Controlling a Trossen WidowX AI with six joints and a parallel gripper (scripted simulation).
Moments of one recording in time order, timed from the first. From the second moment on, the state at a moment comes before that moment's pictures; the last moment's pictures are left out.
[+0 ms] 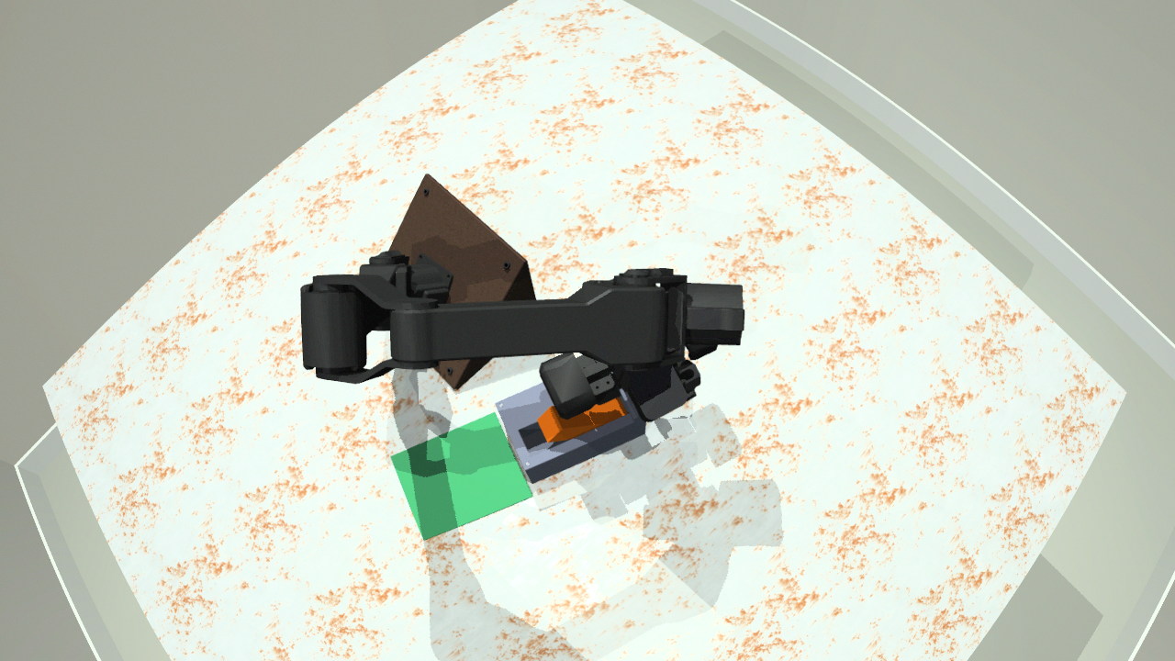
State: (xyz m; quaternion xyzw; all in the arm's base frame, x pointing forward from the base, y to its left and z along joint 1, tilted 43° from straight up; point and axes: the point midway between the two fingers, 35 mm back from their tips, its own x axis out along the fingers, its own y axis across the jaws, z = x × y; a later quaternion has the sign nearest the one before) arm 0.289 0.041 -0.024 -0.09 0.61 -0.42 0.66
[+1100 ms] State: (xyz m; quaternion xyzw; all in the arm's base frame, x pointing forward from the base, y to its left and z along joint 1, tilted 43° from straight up) arm 0.294 0.088 0.038 -0.08 0.61 -0.41 0.68
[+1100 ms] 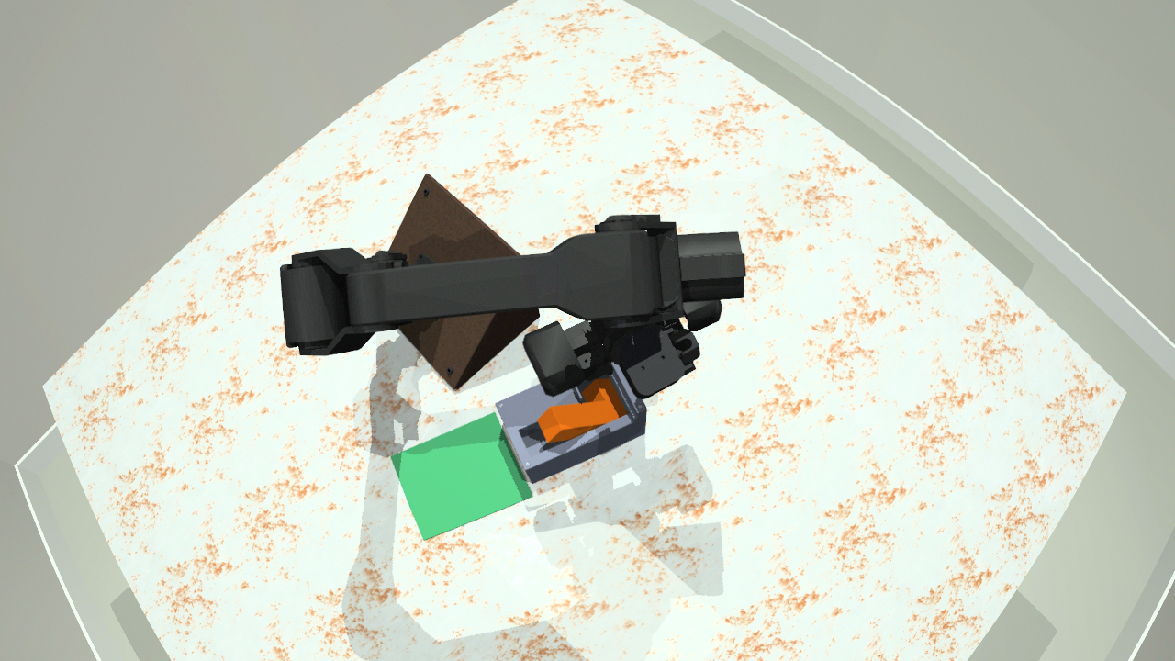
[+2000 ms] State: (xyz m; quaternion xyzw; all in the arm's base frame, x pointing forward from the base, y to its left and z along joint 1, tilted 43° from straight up) arm 0.279 0.055 0.078 -0.43 0.73 -0.01 0.53
